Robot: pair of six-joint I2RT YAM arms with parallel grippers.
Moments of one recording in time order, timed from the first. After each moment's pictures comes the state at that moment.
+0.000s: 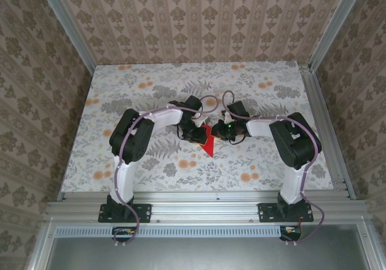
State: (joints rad) left arm -0.68 2.10 1.42 -0.73 0.50 -0.23; right arm 0.39 1.90 0.97 -0.05 -0.49 0.73
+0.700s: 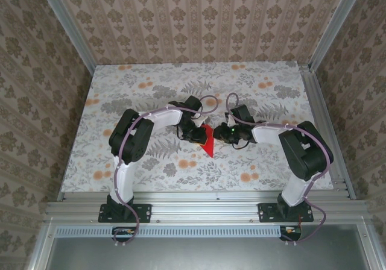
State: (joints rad) left arm -0.68 2.09 1.41 -0.71 0.50 -0.23; right arm 0.41 1.74 0.84 -0.02 -0.47 0.75
